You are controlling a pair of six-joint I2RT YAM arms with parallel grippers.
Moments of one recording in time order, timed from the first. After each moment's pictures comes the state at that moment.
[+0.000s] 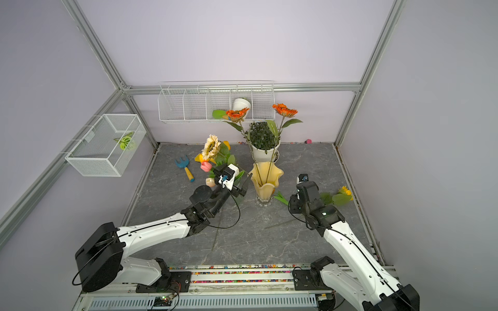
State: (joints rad) left arm -0.94 1.36 0.76 0.76 -0.29 0.27; right arm 0.38 0.94 0.77 -0.66 0.19 0.27
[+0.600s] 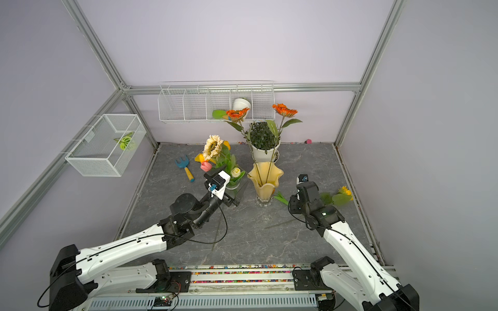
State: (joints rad) left arm -1.07 1.09 0.79 0.50 -0.30 0.34; right arm 0.38 0.94 0.77 -0.65 0.18 0.27
